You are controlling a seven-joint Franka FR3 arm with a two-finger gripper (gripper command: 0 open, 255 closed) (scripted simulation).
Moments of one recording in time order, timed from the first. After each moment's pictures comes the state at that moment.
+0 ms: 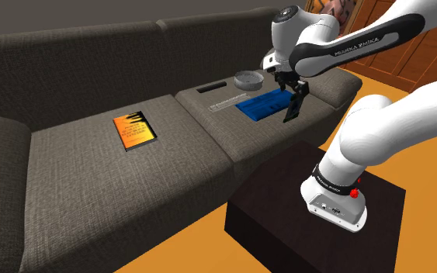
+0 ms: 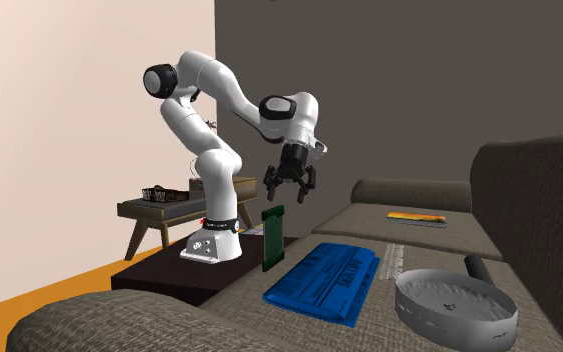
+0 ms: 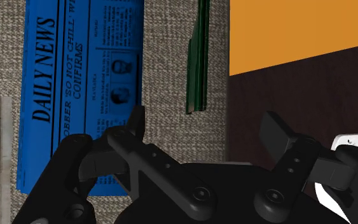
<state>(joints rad) 0.08 -0.72 -0.34 -2.81 -0.78 1.95 -1.11</state>
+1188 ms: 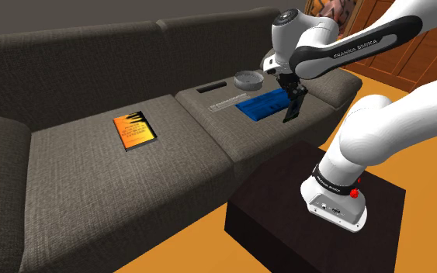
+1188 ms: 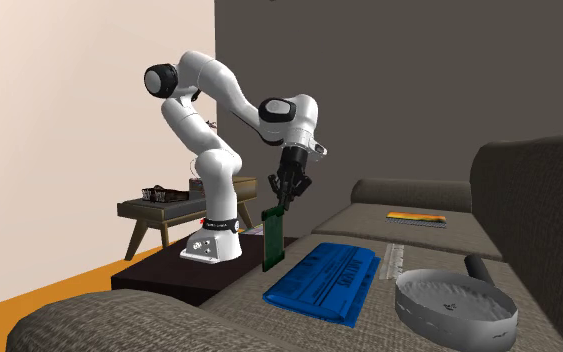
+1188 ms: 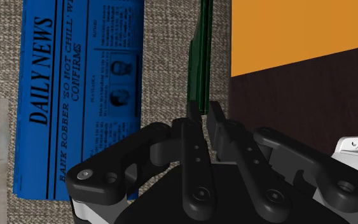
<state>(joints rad) 0.07 -0.71 -0.35 -2.82 -0.79 1.97 -1.10</state>
